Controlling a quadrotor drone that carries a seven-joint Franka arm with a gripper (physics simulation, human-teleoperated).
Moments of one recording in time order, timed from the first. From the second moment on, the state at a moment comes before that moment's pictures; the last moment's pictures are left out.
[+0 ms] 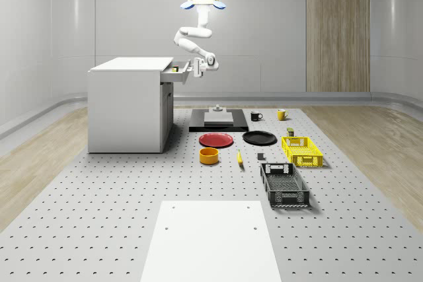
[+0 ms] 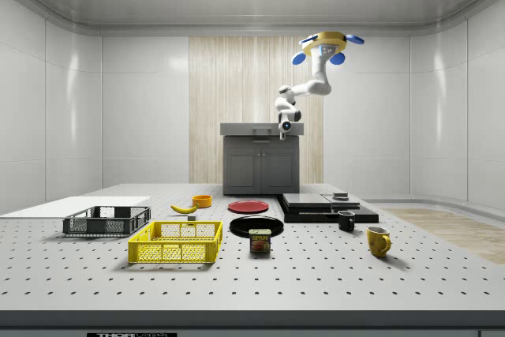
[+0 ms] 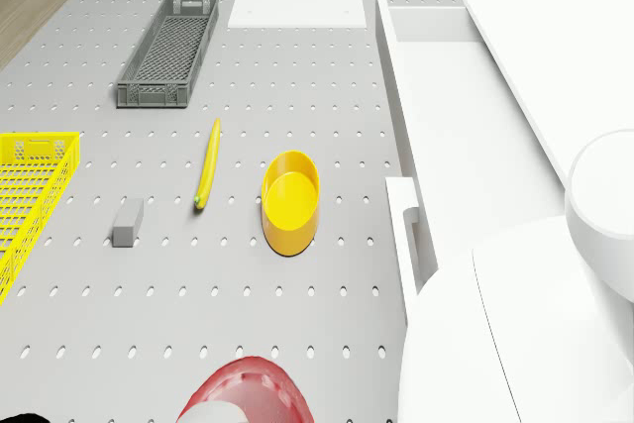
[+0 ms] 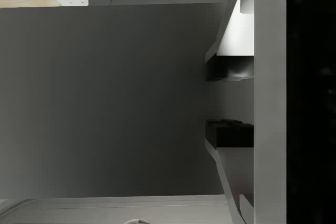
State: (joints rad) arm -2.13 -1.69 0.86 -2.46 -2.12 0.52 2.35
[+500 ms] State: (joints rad) arm -1.96 -1.70 0.81 -2.51 -2.40 0.54 2.16
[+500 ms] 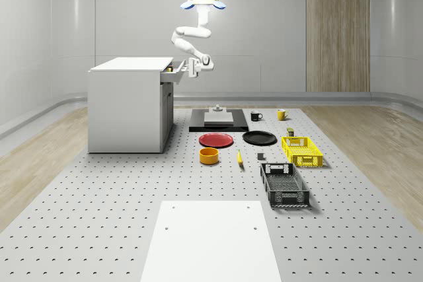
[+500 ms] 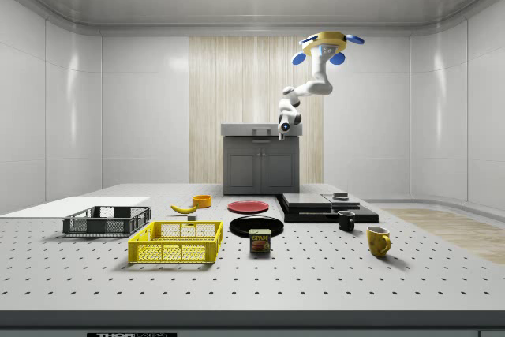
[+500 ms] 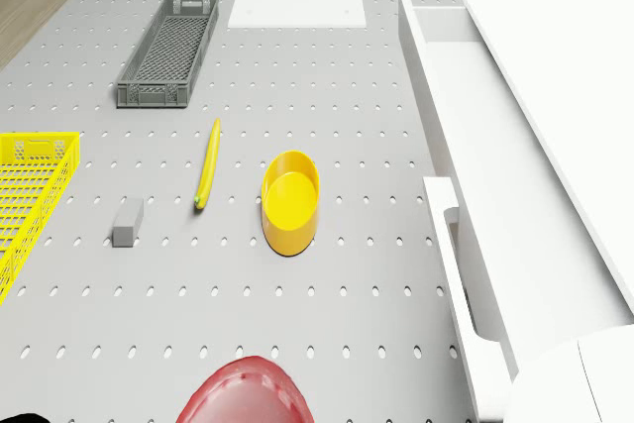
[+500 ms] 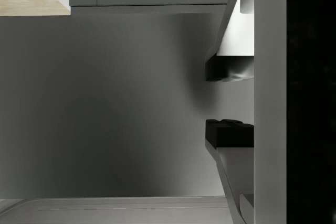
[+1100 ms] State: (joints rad) arm -1.77 -1.70 0.75 -2.51 -2.72 0.63 1.94
